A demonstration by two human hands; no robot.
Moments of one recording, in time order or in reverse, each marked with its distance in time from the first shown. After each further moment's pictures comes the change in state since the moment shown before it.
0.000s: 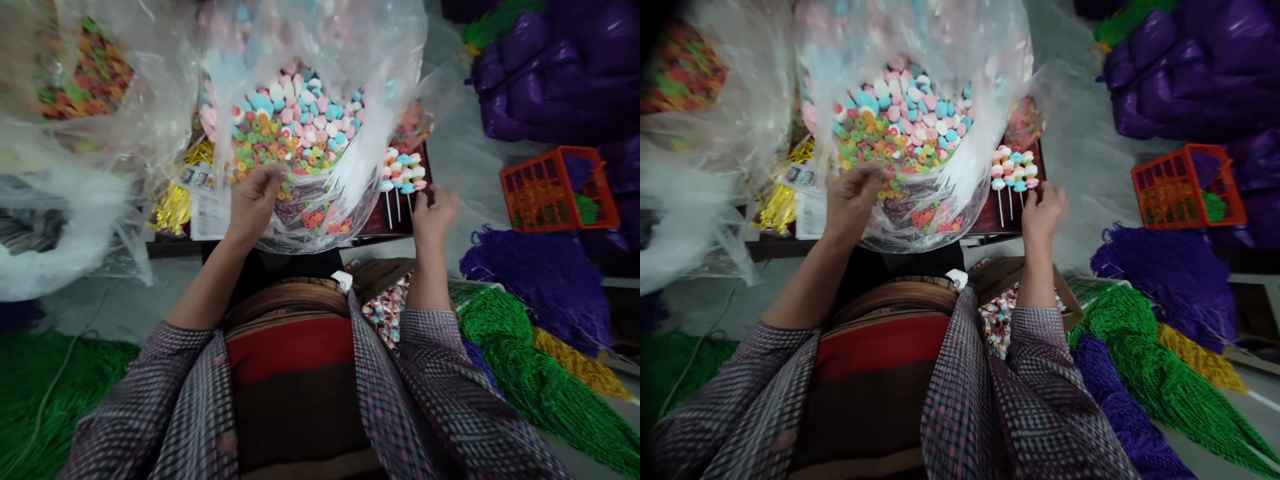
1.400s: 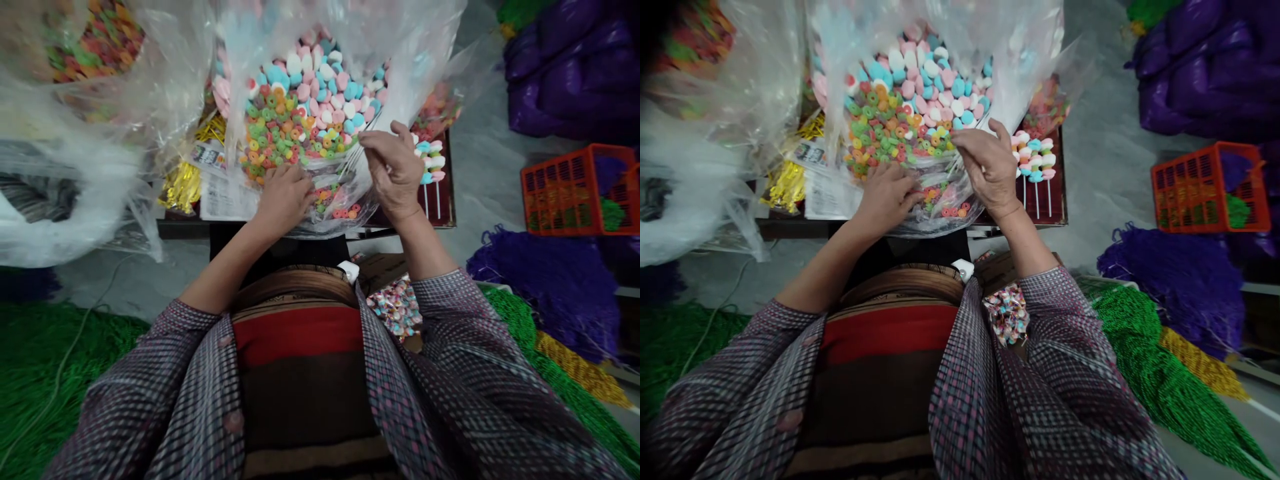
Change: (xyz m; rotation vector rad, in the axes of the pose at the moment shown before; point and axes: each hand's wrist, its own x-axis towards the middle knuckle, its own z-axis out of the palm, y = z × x) left_hand -0.018 0.015 0.013 0.647 -0.398 0.134; right_hand -0.013 -0.131 0.006 0.585 -0.364 -0.516
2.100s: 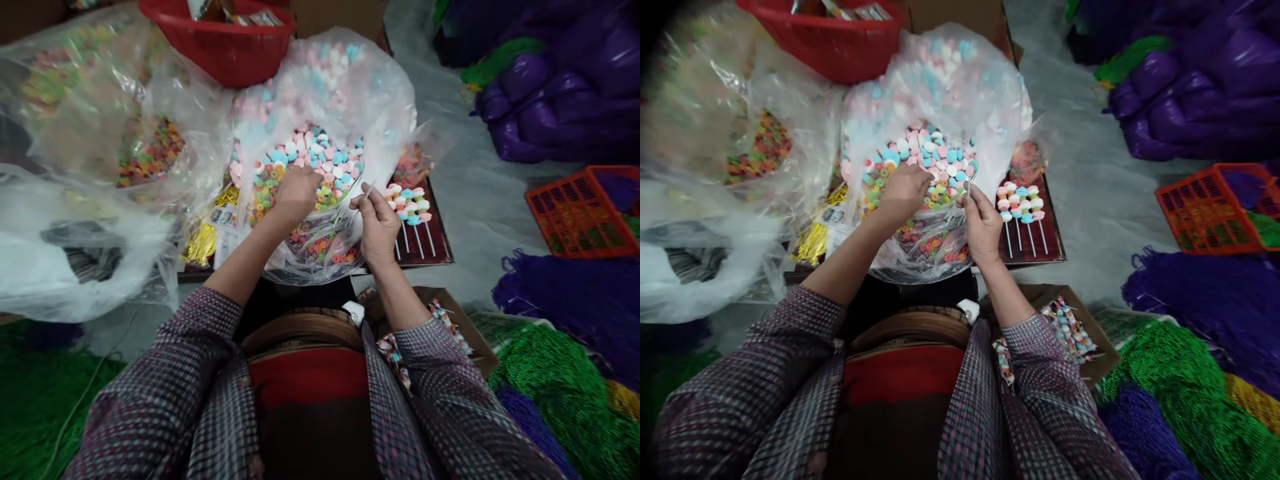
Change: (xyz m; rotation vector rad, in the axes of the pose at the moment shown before) left_hand 0.123 0.003 -0.020 0.276 -0.041 -0.038; right_hand -0.007 -0.002 0.045 0.512 0.438 0.205
